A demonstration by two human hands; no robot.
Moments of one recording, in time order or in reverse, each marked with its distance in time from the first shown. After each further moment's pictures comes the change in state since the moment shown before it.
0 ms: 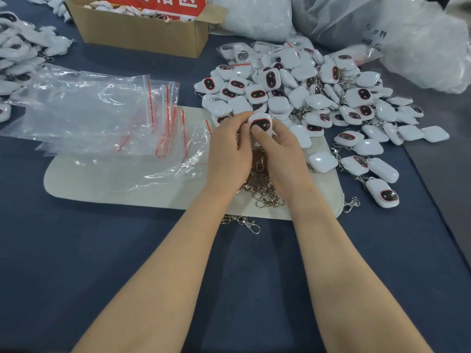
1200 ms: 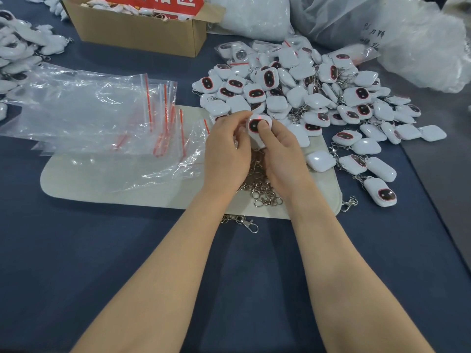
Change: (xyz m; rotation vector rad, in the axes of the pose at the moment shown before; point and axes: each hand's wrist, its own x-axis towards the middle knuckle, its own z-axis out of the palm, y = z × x) left_hand -0.002 -0.001 0.001 -0.011 0.028 -0.031; right_hand 0.003 0.001 0.001 0.048 -0.021 -0.026
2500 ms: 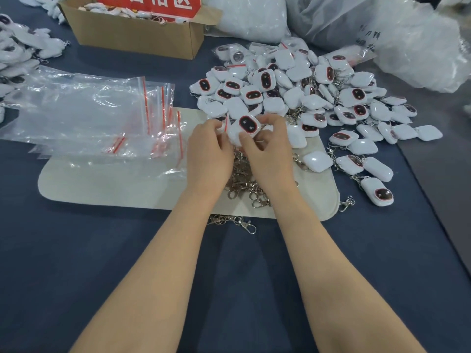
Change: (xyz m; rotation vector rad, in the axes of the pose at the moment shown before) left_hand 0.008 -0.007 -0.016 0.271 0.041 -0.099; right_hand -0.010 -0.002 0.014 -0.528 0.200 -0.141
